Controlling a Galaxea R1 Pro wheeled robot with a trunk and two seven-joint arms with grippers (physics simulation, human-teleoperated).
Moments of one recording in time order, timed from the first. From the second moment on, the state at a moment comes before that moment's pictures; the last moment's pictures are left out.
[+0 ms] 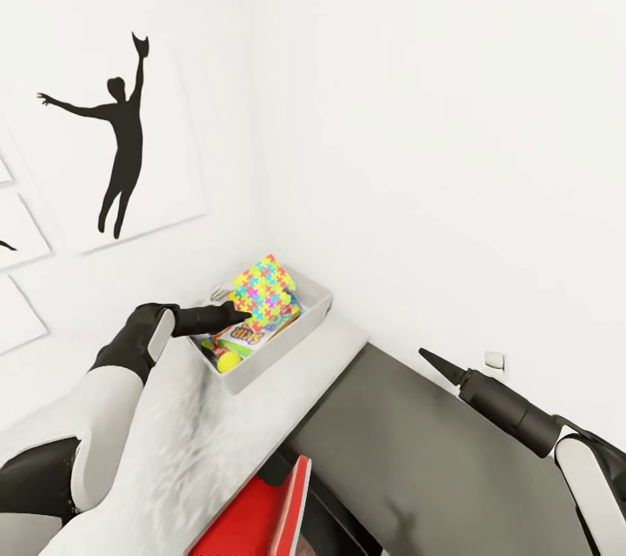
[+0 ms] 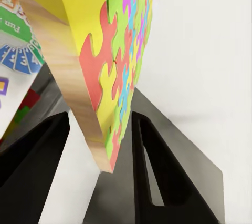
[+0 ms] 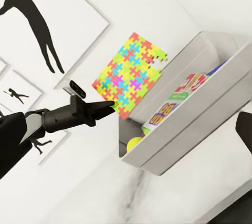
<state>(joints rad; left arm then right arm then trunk) -1.00 0.07 0.23 -0.59 0.08 0.82 -0.76 -0.19 -0.20 -0.23 -1.61 -0.80 0.71 0.71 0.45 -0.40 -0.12</state>
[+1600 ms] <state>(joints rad) -1.00 0.09 0.23 -0.59 0.07 0.74 -0.77 -0.19 -0.20 -0.23 -1.61 -0.80 0.71 0.71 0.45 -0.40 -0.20</state>
